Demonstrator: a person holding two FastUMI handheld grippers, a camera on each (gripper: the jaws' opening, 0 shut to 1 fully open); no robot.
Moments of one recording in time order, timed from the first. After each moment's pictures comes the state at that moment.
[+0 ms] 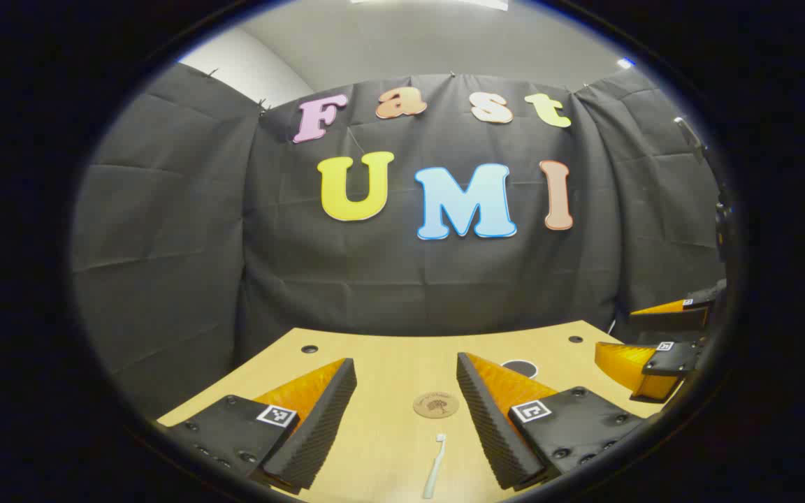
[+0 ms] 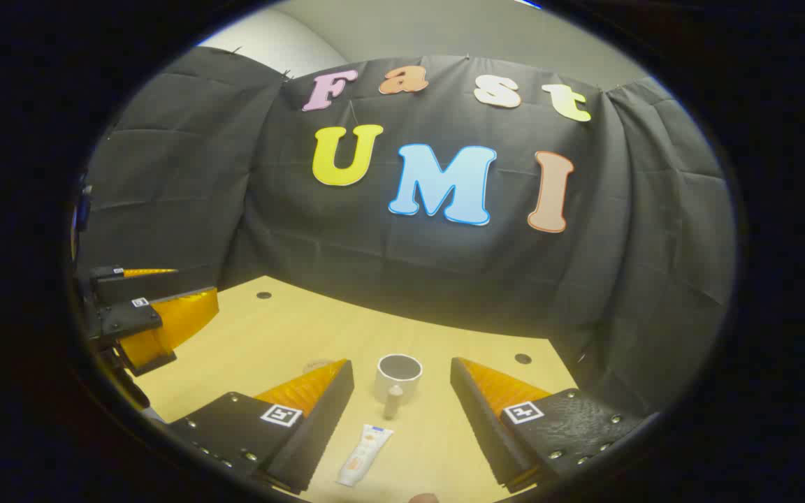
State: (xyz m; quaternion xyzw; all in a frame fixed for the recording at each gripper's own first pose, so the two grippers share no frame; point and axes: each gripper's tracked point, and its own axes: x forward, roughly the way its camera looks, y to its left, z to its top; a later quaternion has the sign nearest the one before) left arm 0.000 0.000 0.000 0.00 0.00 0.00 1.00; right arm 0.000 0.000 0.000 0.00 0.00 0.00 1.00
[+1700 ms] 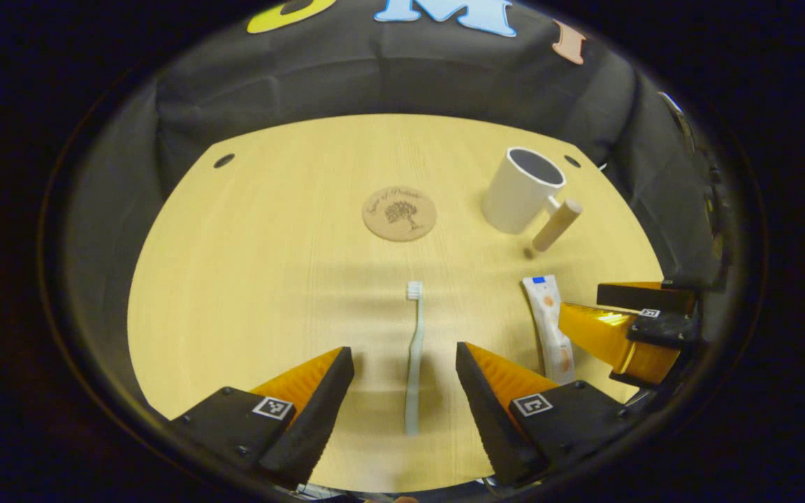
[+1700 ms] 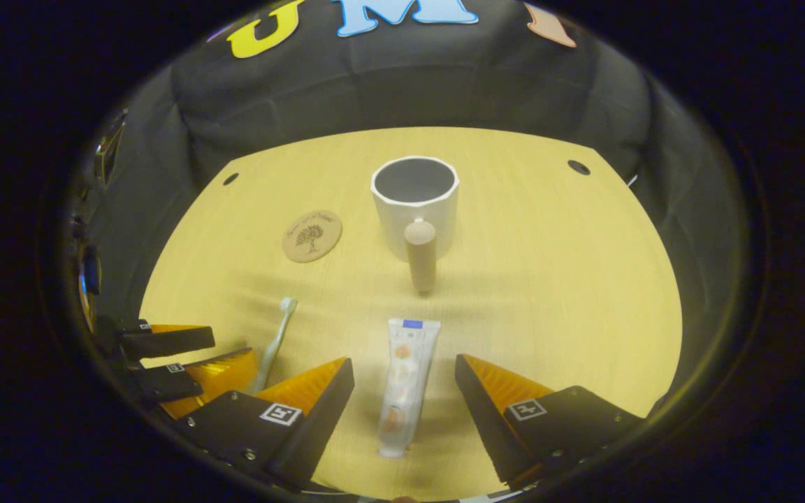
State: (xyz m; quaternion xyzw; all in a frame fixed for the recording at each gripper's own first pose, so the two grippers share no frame) left arm 0.034 -0.033 -0.250 0.00 0.49 -0.08 0.87; right arm 0.067 0.036 -0.192 0.14 0.39 0.03 0.91
